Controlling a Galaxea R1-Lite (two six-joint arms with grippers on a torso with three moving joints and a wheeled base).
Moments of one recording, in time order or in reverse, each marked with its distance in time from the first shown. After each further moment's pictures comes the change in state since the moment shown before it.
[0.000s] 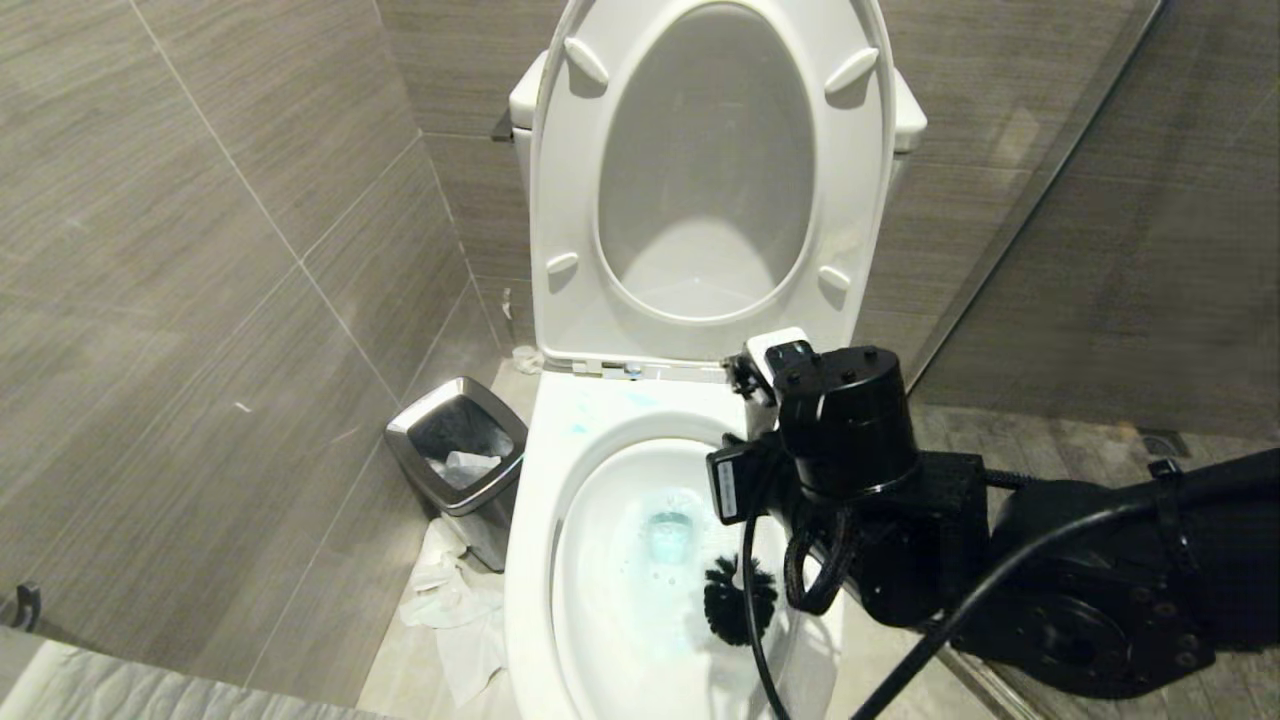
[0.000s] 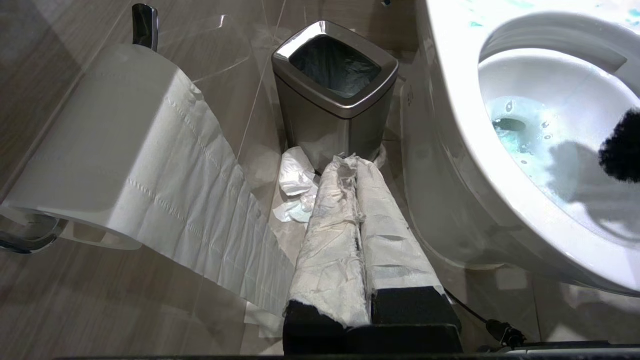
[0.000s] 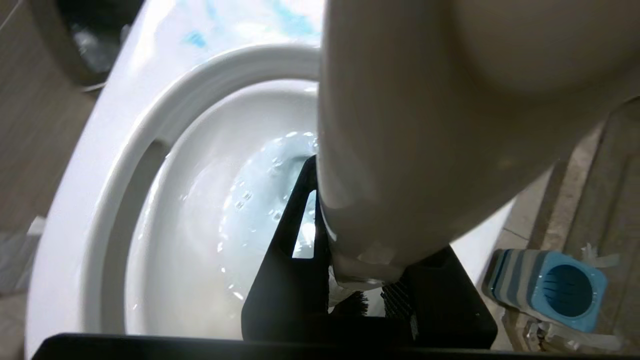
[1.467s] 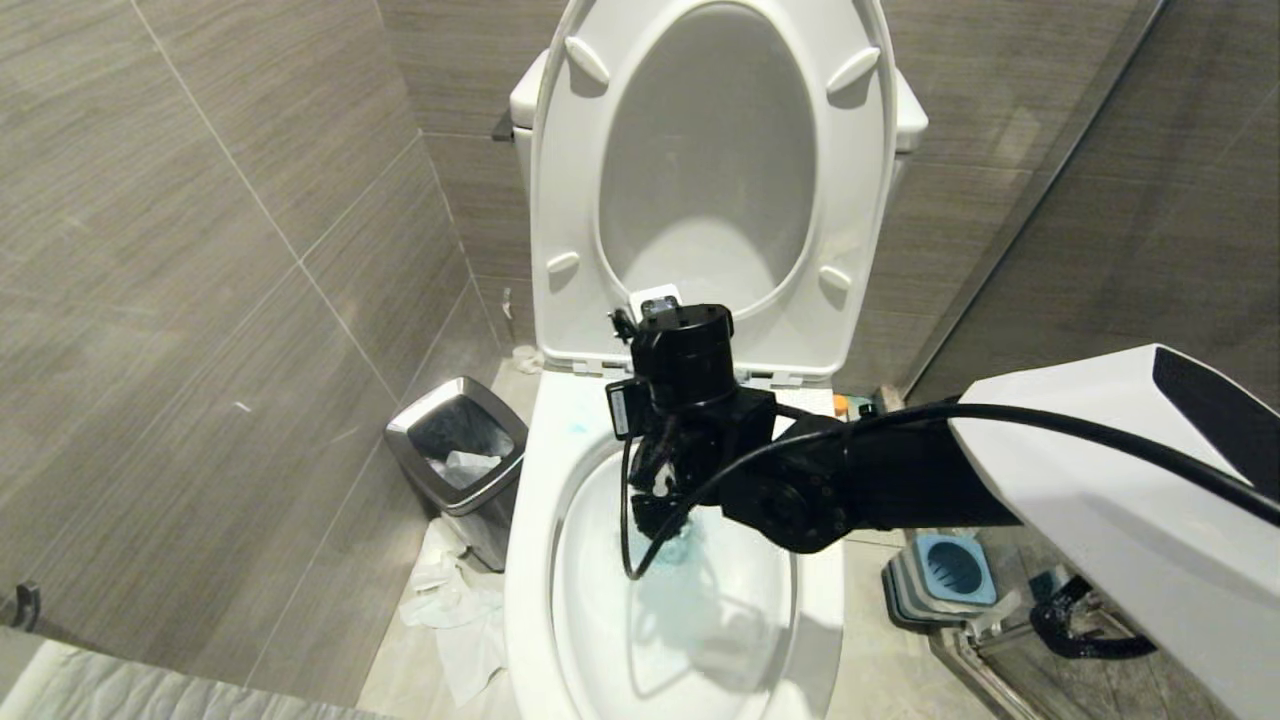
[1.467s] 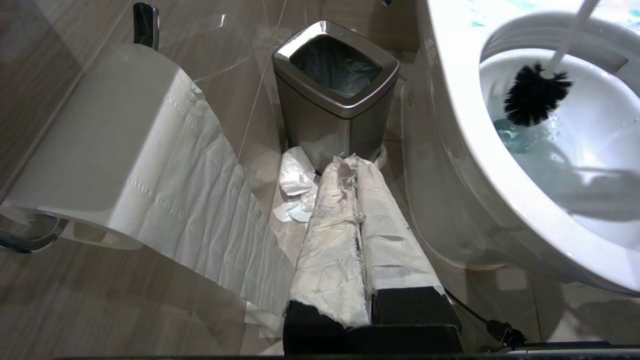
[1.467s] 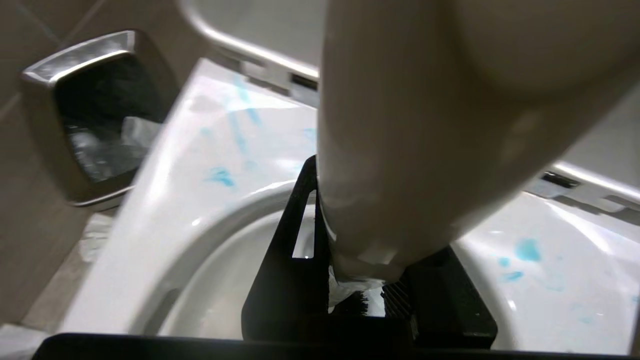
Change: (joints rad) left arm 0.000 0.000 0.000 0.000 0.000 0.000; right arm -0.016 0.402 -0.582 0.009 0.004 -0.120
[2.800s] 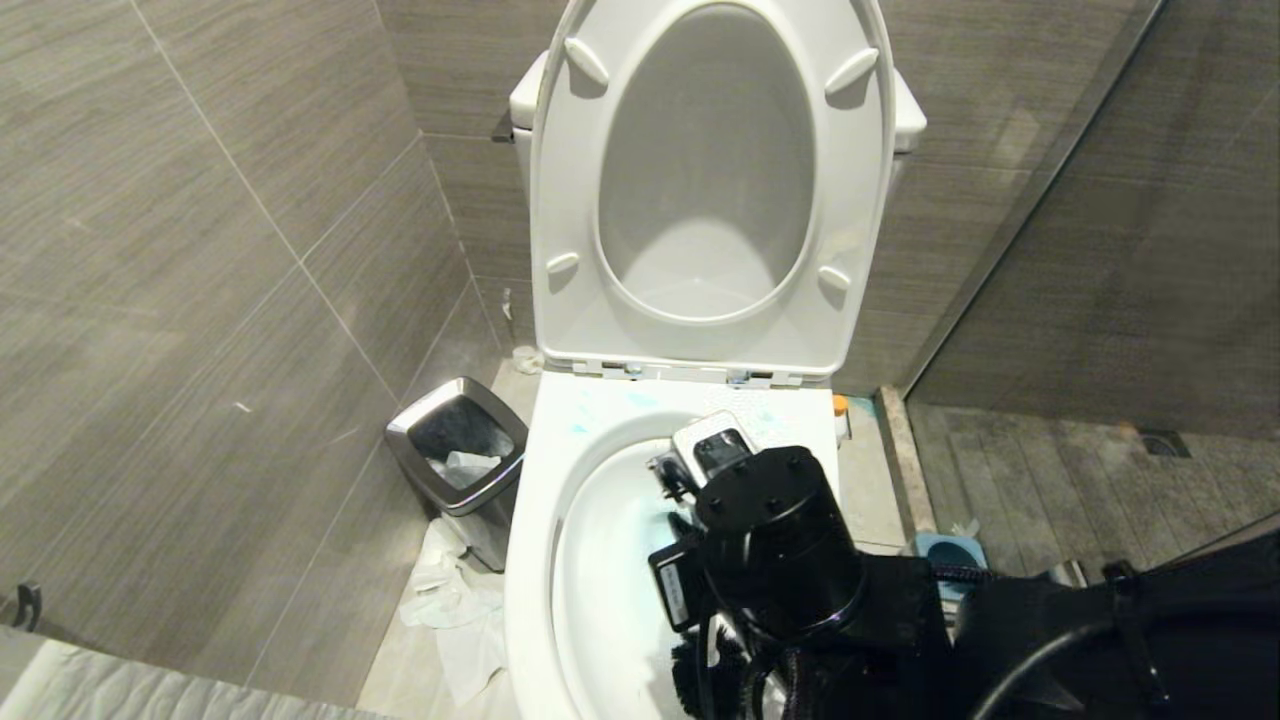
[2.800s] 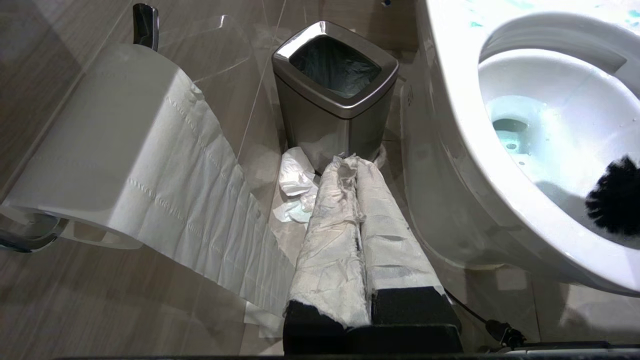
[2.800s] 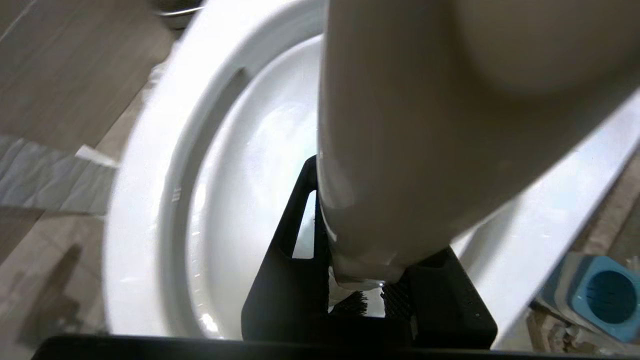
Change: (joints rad) left arm 0.000 0.000 0.000 0.000 0.000 -0.001; right arm 0.179 -0.373 0.656 -0.008 -0.025 0.133
